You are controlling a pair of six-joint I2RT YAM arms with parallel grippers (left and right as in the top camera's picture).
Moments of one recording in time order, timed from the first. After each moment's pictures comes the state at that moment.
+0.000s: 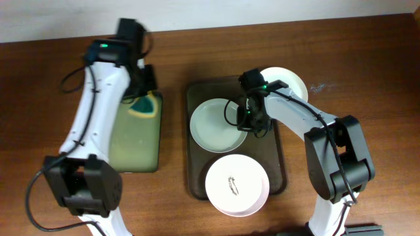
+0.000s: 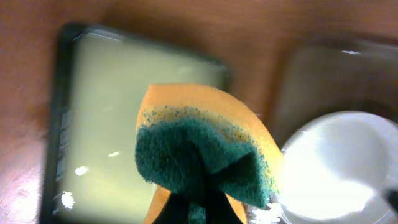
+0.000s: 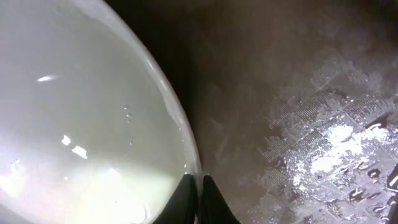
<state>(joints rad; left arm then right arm) -0.19 1.99 1.96 -1.31 -0.06 -0.36 0.31 1.97 1.31 -0.80 -0.12 0.43</state>
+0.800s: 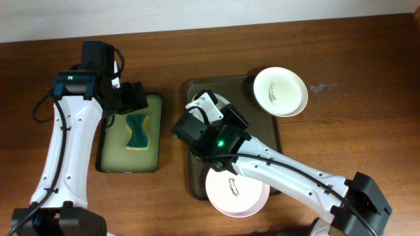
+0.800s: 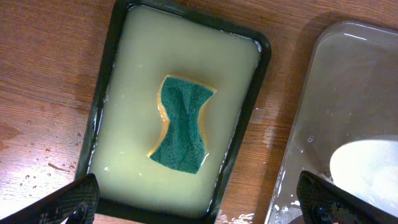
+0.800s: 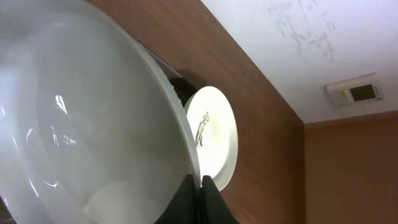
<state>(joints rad) -0.07 1.68 1.63 -1.19 -0.02 -0.29 0.89 1.67 1.33 -0.81 0.95 0.09</state>
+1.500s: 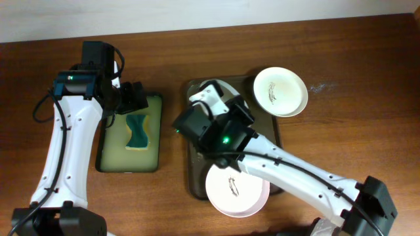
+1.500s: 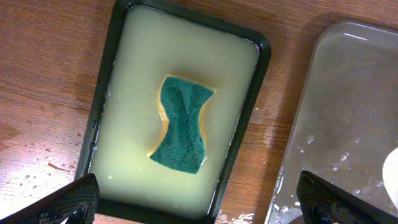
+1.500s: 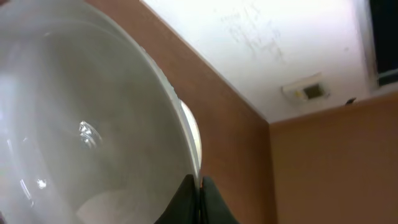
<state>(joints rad) -0.07 1.68 1.63 -1.19 -0.02 -0.29 0.86 1.64 1.38 -0.87 1.07 0.11</state>
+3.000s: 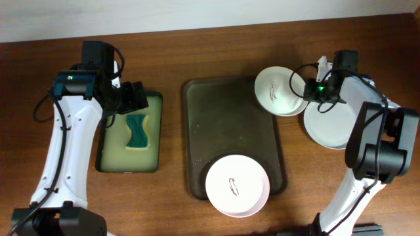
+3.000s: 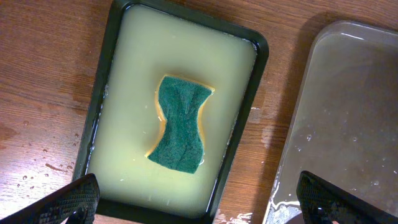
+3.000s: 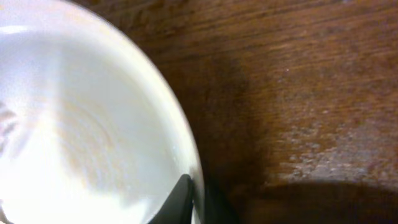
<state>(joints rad) -0.07 1.68 1.63 -1.19 -0.02 -0.29 -0.27 2.10 1.39 -0.49 -0.28 -0.04</state>
